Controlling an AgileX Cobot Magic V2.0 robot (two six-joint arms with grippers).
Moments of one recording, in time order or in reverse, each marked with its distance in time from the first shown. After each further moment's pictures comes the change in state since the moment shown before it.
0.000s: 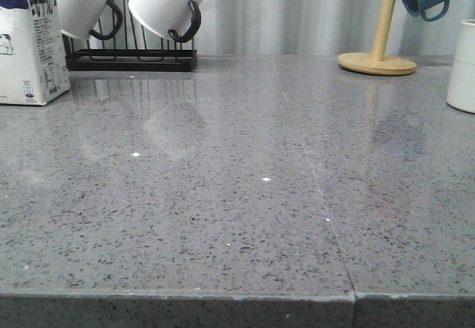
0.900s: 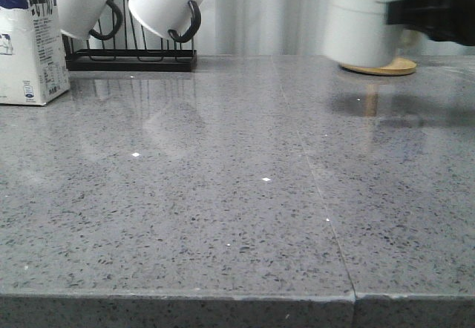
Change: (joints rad) left arm 0.000 0.000 0.000 0.000 0.000 0.000; right arm 0.398 -0.097 -0.072 -0.101 0.049 0.000
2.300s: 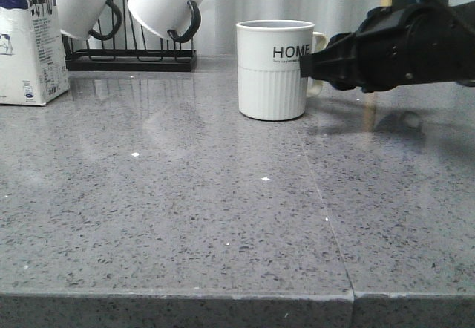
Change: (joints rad) left arm 0.000 0.000 0.000 0.000 0.000 0.000; right arm 0.165 0.130 -0.053 -0.001 0.043 -0.001
